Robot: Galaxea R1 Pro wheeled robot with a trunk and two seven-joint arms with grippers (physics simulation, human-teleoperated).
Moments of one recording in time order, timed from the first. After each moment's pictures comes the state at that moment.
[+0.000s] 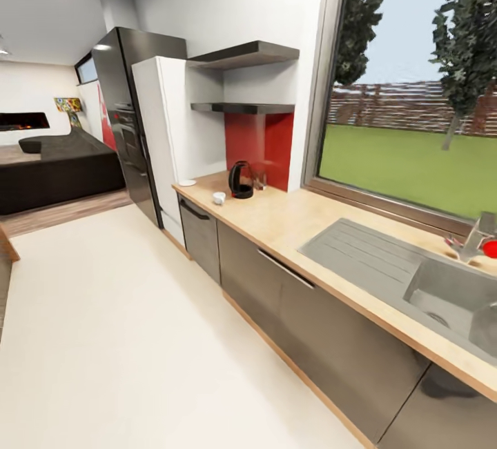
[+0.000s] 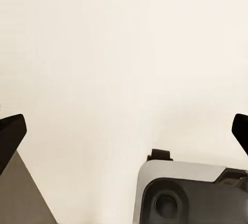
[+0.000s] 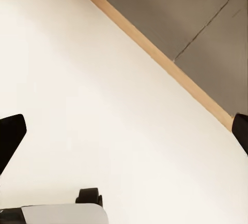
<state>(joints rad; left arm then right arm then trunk) -0.04 -0.04 0.32 -0.39 -0.28 -0.21 0.12 -0.19 -0.11 -0.16 -0.27 0.08 -0.24 0.04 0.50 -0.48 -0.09</state>
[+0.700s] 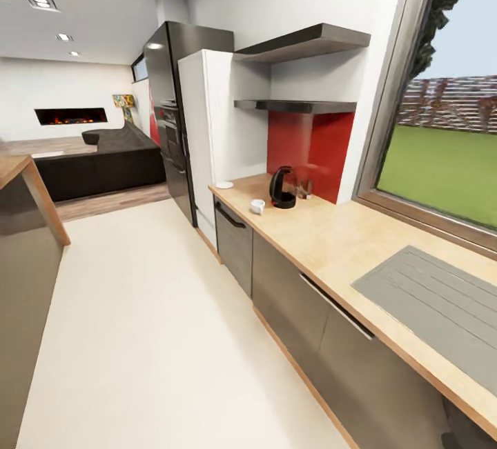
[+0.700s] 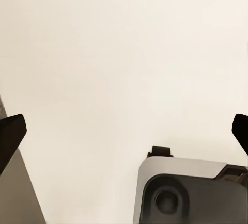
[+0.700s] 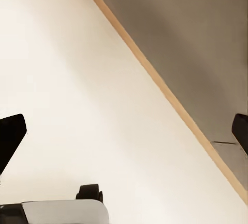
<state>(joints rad) -0.04 -0.04 0.32 -0.40 -0.28 -0.21 0.12 -0.19 -0.11 -0.16 -0.27 0.08 -0.24 0.04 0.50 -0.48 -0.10</state>
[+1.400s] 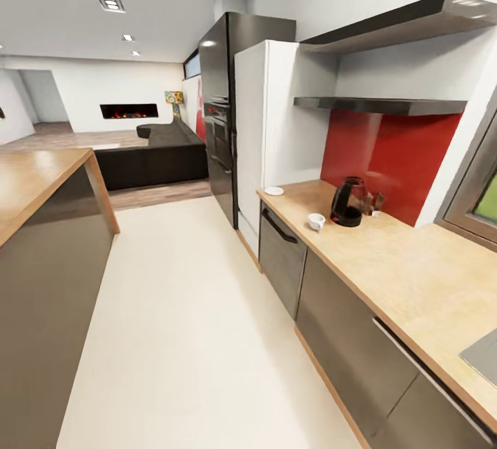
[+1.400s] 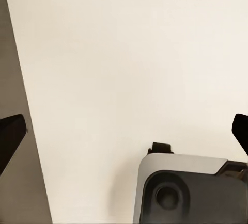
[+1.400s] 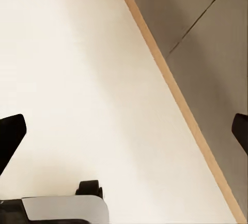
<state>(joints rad) -0.04 -0.04 0.32 -0.40 -0.28 -0.21 0.13 -0.19 -0.11 -0.16 -0.27 0.08 -0.24 0.04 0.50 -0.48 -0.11</state>
